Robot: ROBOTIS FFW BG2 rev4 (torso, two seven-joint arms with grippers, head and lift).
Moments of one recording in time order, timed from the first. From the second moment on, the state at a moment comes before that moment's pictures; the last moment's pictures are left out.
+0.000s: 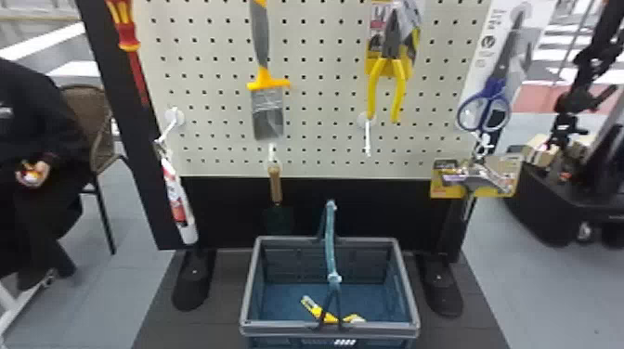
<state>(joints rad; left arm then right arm) 0.97 0.00 0.04 -1.92 -0.05 -0.52 0.11 0.75 -0.06 0.13 -1.43 0.02 -0.80 -0.25</state>
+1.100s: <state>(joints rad) 0.95 0.00 0.04 -1.92 -0.03 -0.52 0.12 0.75 -0.05 0.13 -1.41 0.00 -0.80 -0.25</state>
